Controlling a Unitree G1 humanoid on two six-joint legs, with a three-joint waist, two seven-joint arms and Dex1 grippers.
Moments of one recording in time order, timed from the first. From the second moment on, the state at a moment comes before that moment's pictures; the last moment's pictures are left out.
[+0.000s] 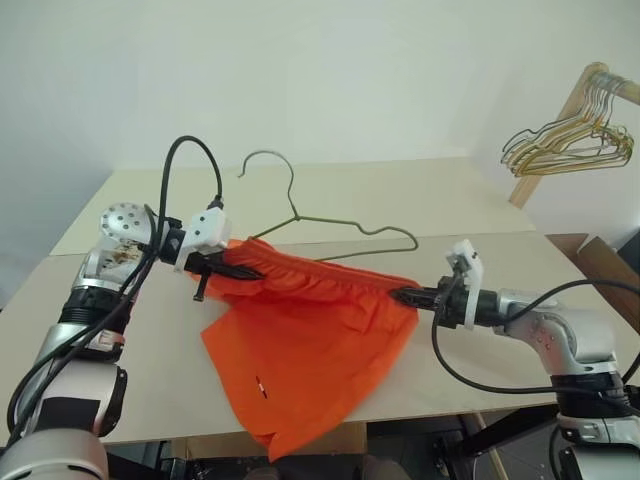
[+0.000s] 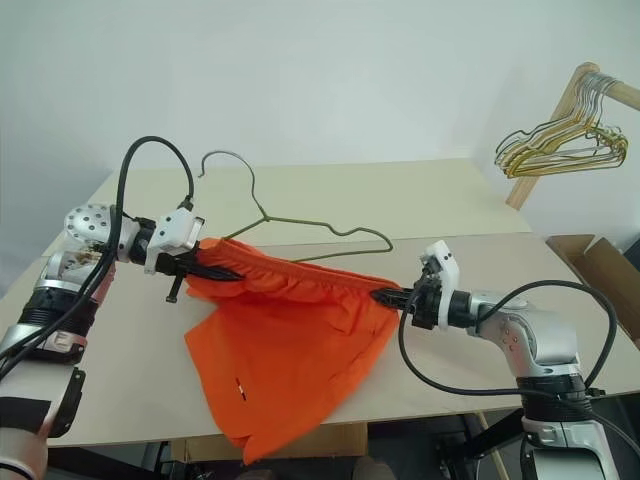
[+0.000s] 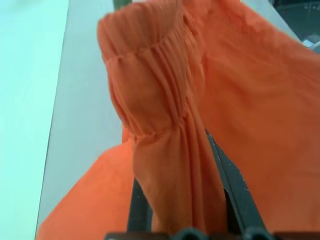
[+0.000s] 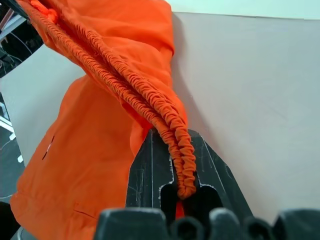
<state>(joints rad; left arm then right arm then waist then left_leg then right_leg) -0.80 0.76 -0.20 0.52 -0.23 -0.12 -1.61 -0.38 -0.64 -0.06 -0.05 0.65 0.92 0.88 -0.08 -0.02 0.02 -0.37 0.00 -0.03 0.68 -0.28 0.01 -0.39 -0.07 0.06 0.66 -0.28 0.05</state>
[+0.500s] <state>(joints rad) -0.82 0.78 -0.26 0.62 -0.10 -0.30 -1.59 -0.39 -0.68 -0.05 -0.05 0.65 0.92 0.94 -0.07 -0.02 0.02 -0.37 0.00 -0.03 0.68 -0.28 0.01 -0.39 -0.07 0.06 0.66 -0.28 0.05</state>
